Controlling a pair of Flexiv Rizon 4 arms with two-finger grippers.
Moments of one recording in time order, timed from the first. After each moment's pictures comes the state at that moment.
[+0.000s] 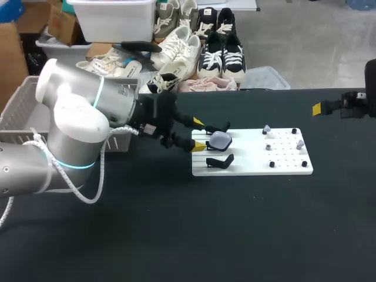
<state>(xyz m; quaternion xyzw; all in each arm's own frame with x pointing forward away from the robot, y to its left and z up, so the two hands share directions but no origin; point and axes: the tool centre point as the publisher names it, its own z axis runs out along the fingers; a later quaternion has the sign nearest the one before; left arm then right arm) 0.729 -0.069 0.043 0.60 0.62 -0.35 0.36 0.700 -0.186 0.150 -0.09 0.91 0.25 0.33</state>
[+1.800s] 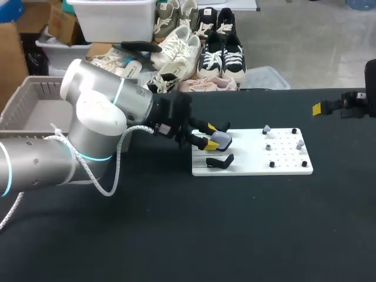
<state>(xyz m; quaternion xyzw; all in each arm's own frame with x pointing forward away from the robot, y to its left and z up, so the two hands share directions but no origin) 0.743 -0.103 0.021 0.61 0.61 -0.38 0.34 0.700 -0.186 0.150 -0.09 0.91 0.25 0.33</state>
